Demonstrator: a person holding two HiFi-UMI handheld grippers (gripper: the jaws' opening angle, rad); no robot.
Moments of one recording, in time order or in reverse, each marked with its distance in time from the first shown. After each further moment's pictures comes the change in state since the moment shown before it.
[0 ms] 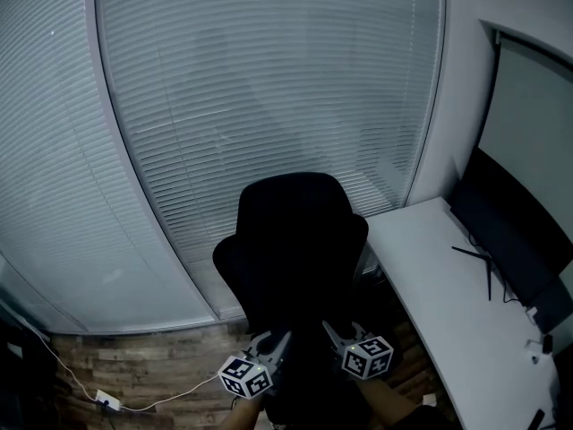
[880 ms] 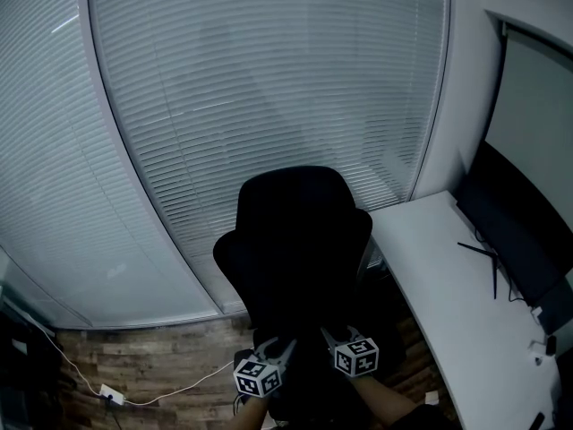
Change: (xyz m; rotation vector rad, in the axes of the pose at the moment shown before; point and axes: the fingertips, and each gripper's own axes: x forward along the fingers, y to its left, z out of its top) left arm 0.009 0.035 -0.089 -0.024 0.165 0.136; right arm 0.020 -0.047 -0.081 -0.052 0.180 -0.096
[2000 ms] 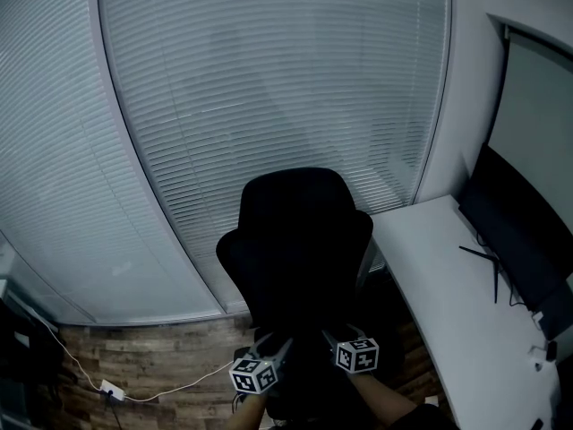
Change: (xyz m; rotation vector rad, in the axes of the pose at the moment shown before) left arm -0.013 0.010 -0.002 -0.071 -0.025 0.114; right arm -0.012 -0.027 -0.023 0.073 0.067 -0.081
